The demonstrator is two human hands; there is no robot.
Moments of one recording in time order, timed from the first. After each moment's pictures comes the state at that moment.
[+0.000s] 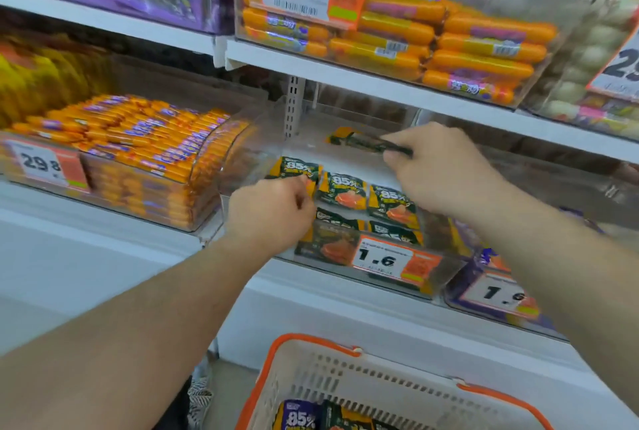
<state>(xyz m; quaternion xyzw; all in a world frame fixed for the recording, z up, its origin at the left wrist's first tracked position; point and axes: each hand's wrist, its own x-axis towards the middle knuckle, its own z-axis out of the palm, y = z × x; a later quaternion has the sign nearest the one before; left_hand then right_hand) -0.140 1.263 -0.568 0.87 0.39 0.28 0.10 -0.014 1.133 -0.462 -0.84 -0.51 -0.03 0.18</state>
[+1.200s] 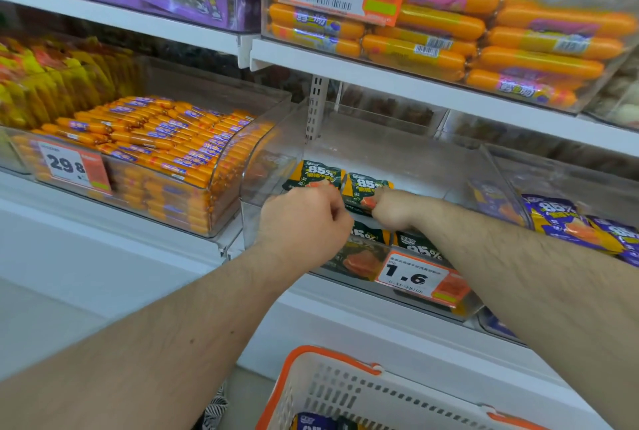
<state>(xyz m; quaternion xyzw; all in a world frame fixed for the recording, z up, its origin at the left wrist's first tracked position) -0.131 1.264 -0.572 0.88 0.35 0.29 0.15 0.075 1.251 -0.583 -0.88 -0.44 0.15 -0.05</state>
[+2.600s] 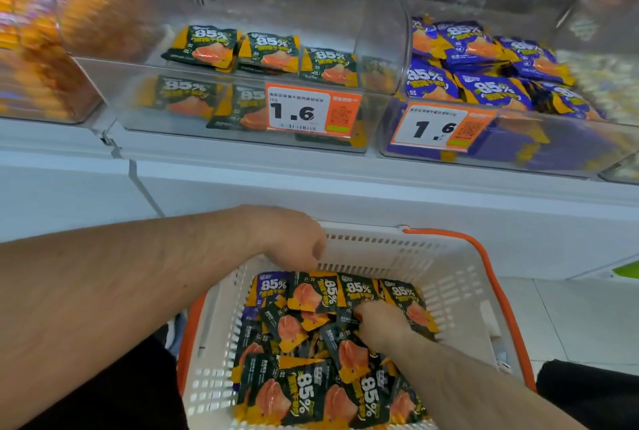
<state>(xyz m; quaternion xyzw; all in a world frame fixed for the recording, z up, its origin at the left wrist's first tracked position) -0.103 1.137 -0.665 0.93 0.02 -0.35 0.09 -0.019 0.934 -0.885 -0.86 -0.38 0.32 -0.12</state>
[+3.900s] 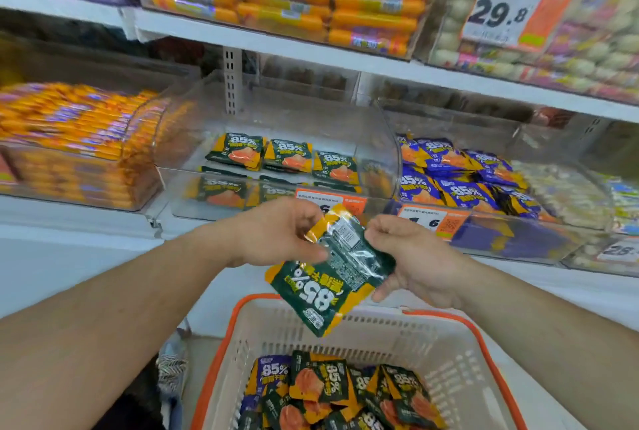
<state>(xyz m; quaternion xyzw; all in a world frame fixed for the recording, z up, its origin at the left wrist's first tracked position) -0.137 1.196 -0.581 0.84 0.06 0.00 0.53 -0.017 1.007 -0.571 -0.70 -0.26 0.43 0.51</state>
